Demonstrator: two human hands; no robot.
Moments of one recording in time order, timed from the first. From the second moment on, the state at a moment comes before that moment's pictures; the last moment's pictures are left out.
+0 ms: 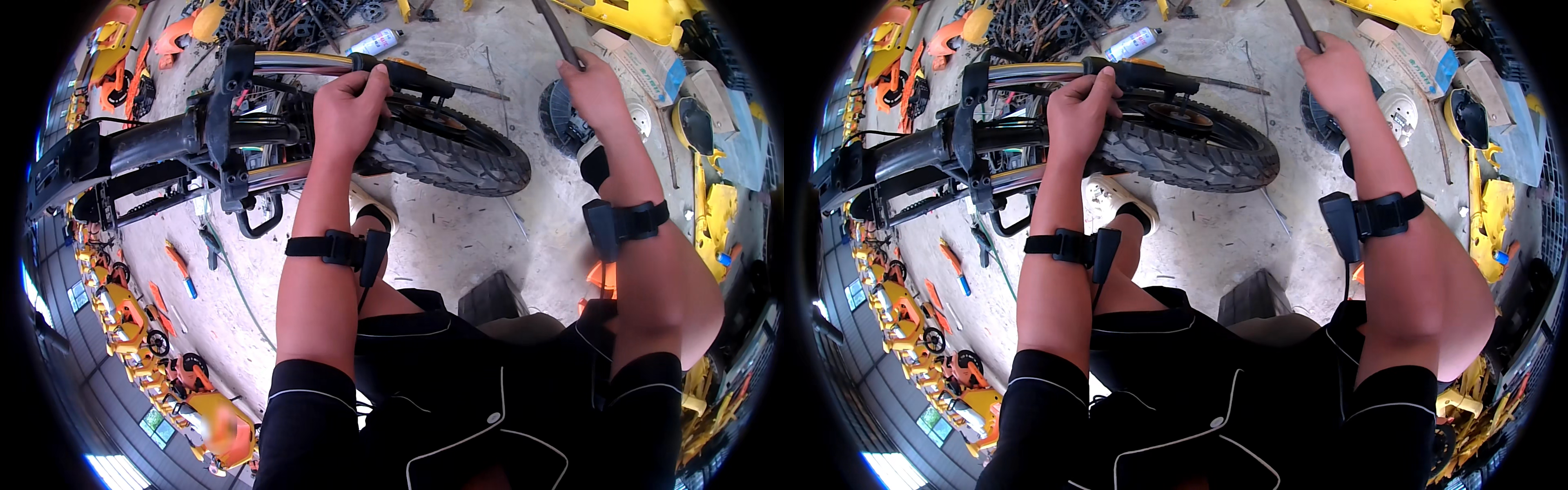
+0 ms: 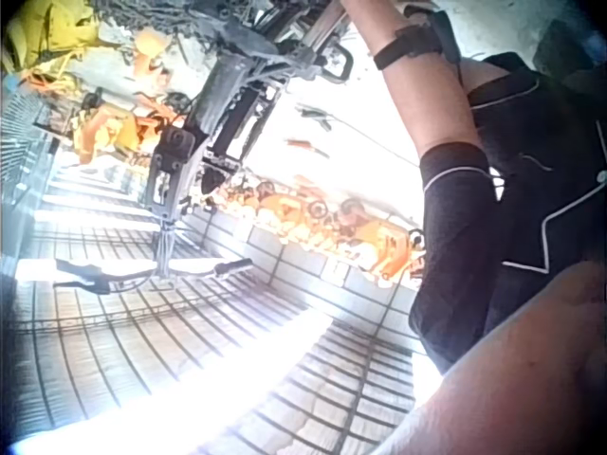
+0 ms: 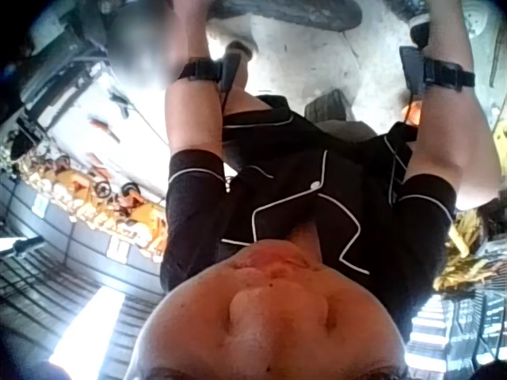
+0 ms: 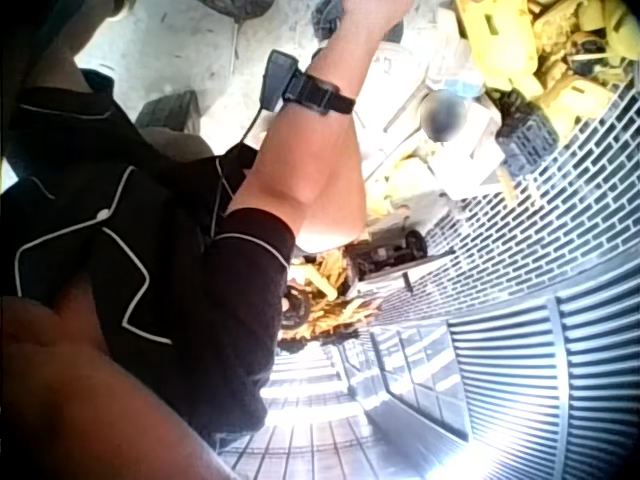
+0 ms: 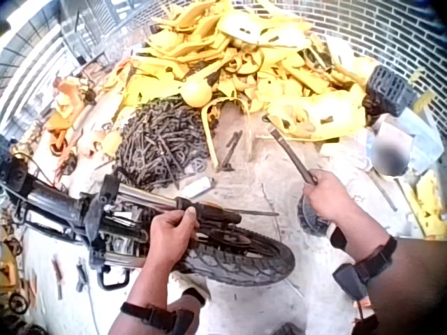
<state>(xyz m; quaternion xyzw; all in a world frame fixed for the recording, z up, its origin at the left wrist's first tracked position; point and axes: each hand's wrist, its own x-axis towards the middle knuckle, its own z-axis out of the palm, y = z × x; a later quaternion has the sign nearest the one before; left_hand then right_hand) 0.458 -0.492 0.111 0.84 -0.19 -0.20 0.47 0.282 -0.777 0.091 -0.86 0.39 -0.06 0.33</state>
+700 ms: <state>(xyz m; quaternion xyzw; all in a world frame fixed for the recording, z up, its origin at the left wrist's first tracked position) 0.458 -0.491 0.113 0.85 -0.19 -0.20 0.45 0.256 -0.782 0.198 -0.71 0.31 0.02 0.63</state>
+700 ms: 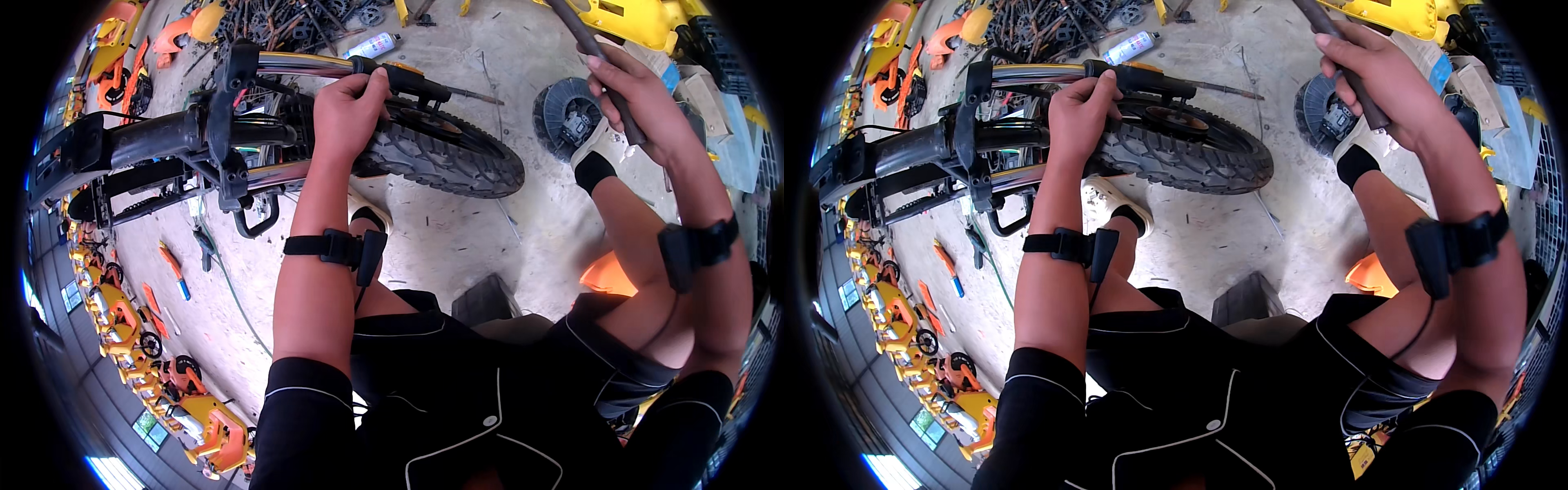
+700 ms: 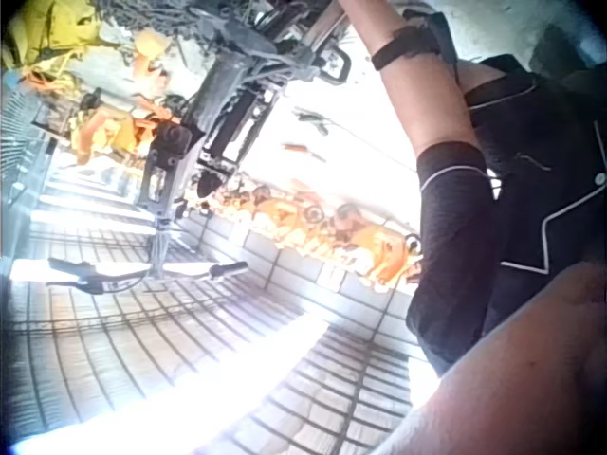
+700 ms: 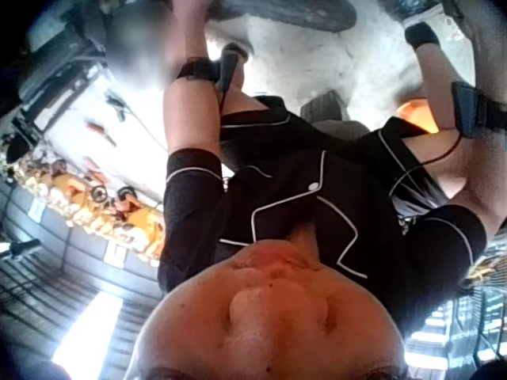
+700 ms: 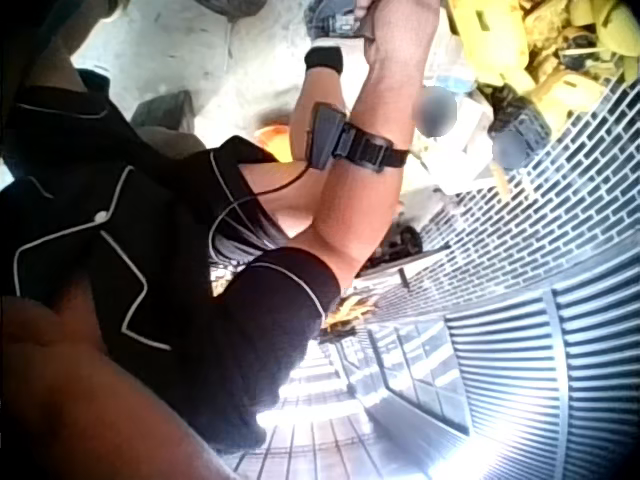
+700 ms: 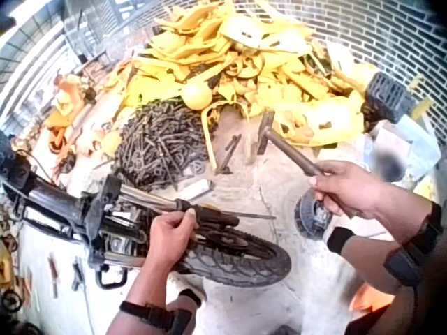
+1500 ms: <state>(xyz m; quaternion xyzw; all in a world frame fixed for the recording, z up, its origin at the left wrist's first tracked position) 0.459 -0.492 0.113 0.85 -0.17 -0.21 0.45 0.301 -0.743 0.154 -0.70 0.39 0.27 0.54</state>
